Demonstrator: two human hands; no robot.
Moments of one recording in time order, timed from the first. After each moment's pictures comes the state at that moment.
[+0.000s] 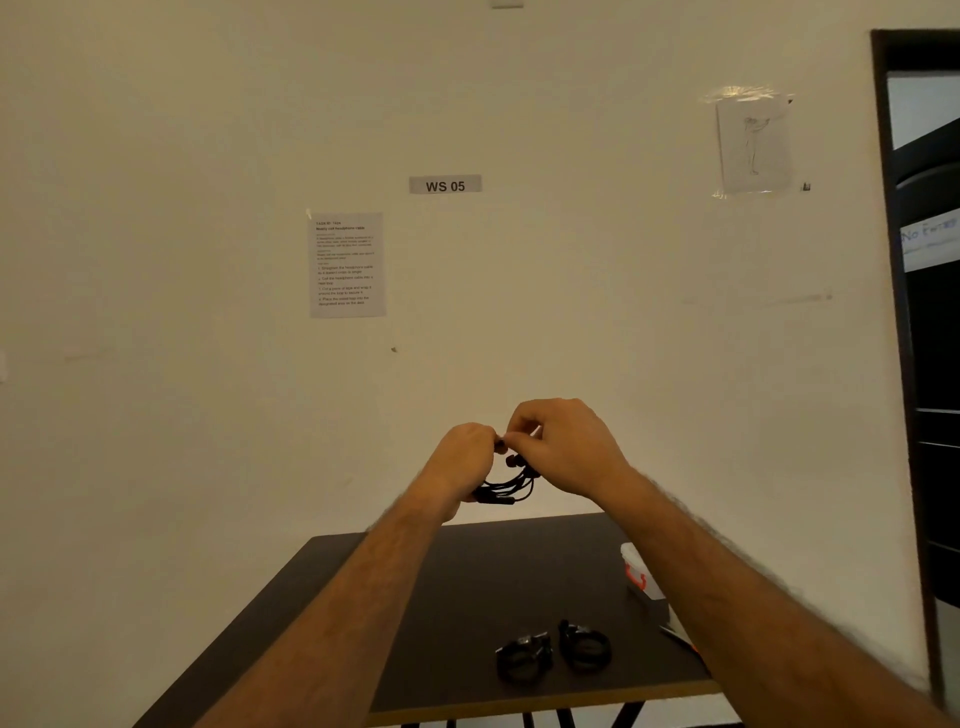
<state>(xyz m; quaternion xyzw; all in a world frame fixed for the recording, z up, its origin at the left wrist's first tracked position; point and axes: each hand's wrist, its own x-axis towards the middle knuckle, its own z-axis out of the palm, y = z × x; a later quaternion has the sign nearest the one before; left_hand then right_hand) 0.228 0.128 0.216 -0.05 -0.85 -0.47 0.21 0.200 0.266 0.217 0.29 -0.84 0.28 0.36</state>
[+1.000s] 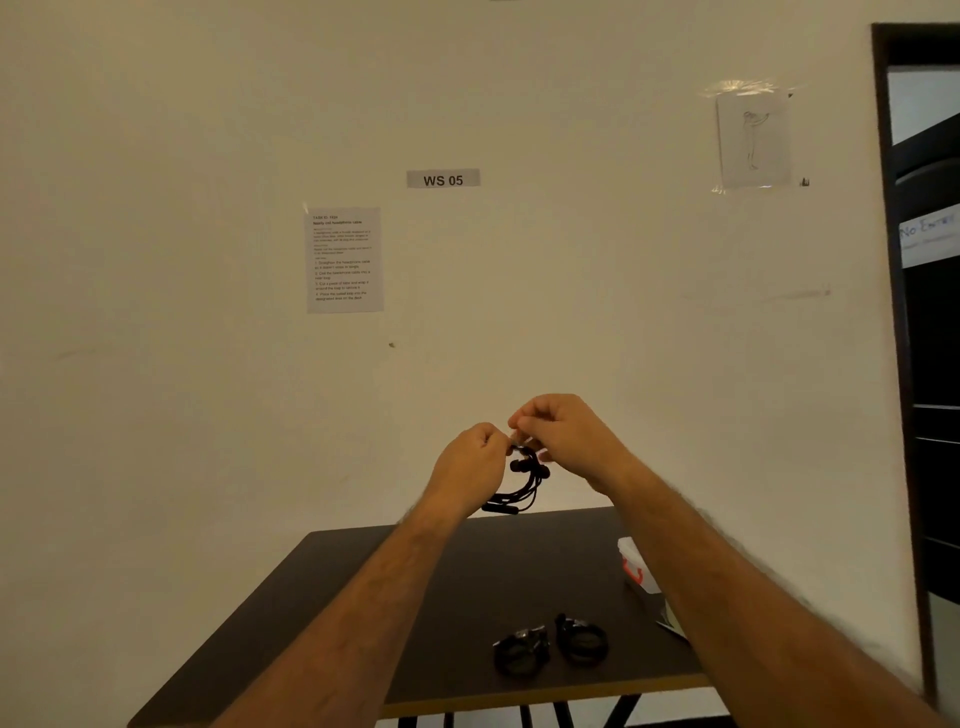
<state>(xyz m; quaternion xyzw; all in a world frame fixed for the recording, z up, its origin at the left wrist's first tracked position) 0.219 0.133 0.199 -0.09 -0.86 -0.41 0.29 0.190 0.271 0.217 0.27 -0.80 0.50 0.20</state>
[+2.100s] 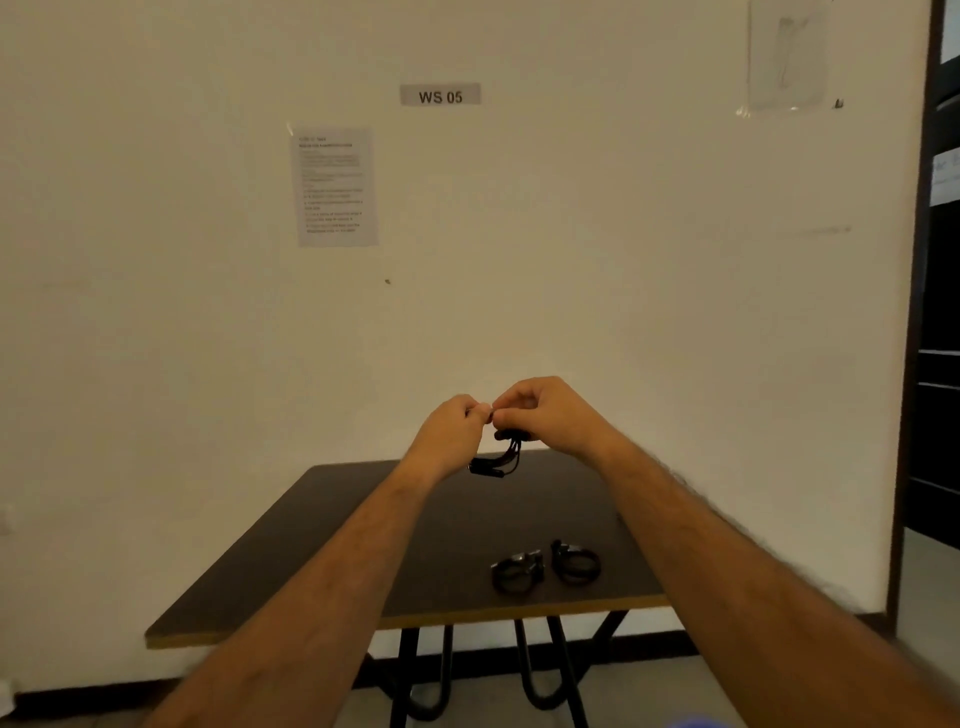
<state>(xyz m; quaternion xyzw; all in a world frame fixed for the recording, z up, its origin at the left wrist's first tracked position) 0.195 0.105 0.165 -0.08 -0.88 -0.39 0.24 0.166 0.262 0.173 0.30 -0.81 0.49 0.12</state>
